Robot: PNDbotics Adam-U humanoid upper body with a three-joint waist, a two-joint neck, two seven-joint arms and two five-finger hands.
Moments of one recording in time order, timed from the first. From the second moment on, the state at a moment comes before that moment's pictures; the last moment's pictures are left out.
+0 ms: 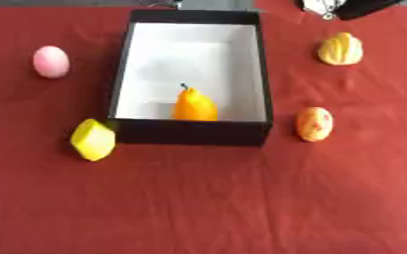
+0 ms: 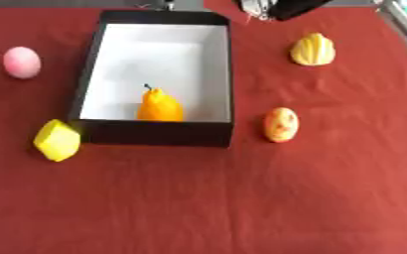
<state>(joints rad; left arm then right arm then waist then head) -0.18 0.38 0.21 -1.75 0.37 0.05 0.21 -1.00 -0.77 0.46 -1.84 0.10 0.42 0.29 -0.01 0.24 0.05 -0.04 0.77</state>
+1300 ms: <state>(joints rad) -0.18 0.40 0.28 -1.77 0.39 0.00 0.29 -1.07 -0.24 0.55 -1.06 0.69 0.03 0.35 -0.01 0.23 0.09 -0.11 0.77</state>
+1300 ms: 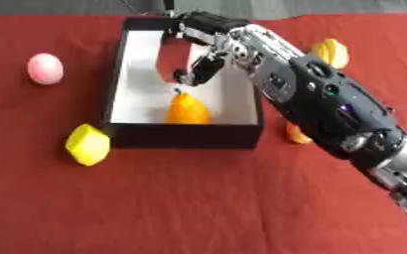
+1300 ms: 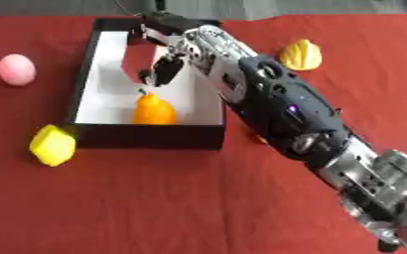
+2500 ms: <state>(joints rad) -0.18 0.40 0.28 -1.77 0.38 0.01 0.28 -1.07 -0.24 0.53 -1.14 0.65 0.08 0.35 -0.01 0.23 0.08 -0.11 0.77</state>
